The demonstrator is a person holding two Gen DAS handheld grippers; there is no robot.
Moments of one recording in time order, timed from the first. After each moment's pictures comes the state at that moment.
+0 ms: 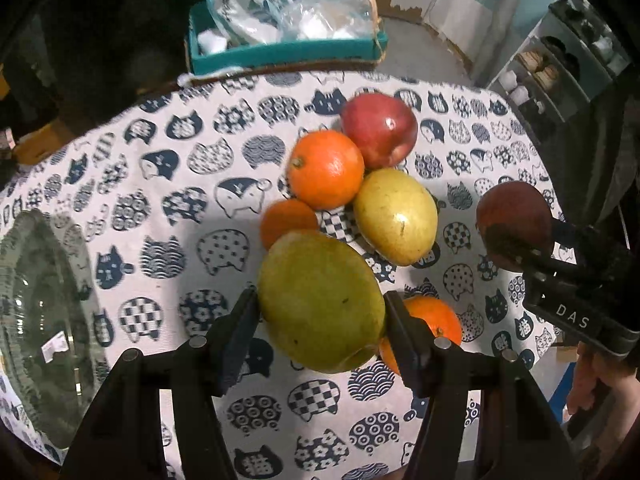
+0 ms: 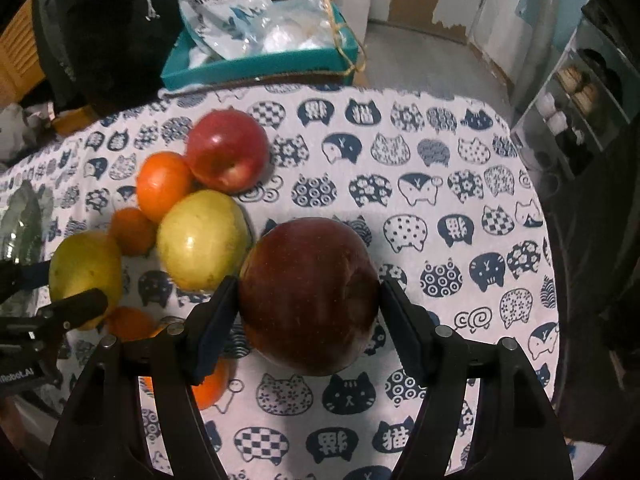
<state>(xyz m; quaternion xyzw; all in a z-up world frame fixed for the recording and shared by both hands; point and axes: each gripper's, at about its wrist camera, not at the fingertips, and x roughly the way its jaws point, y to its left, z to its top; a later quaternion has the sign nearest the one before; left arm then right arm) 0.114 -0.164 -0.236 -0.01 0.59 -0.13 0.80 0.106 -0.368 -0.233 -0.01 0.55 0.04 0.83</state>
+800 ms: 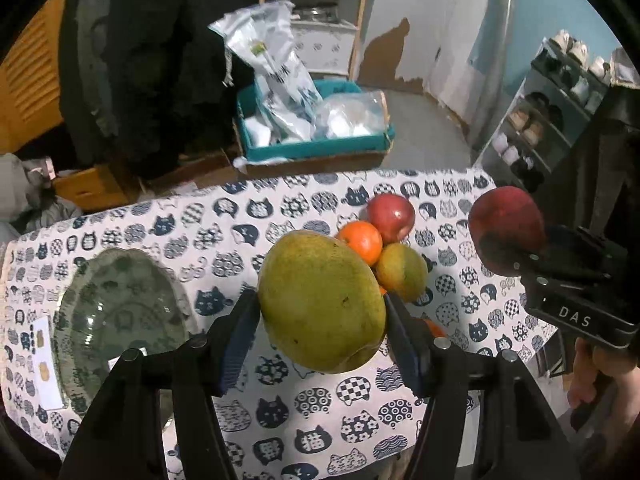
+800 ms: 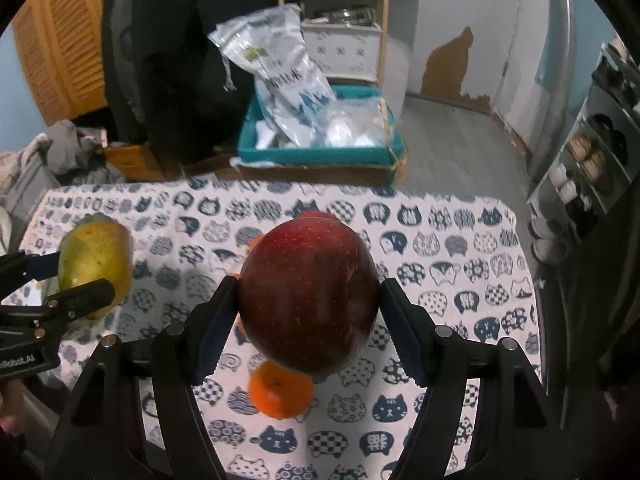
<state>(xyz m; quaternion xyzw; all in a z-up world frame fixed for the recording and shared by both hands) 0.074 -0.101 -0.134 -0.02 0.48 -0.11 0.87 0.083 -0.312 -0.134 -0.02 0.45 0.10 0.89</state>
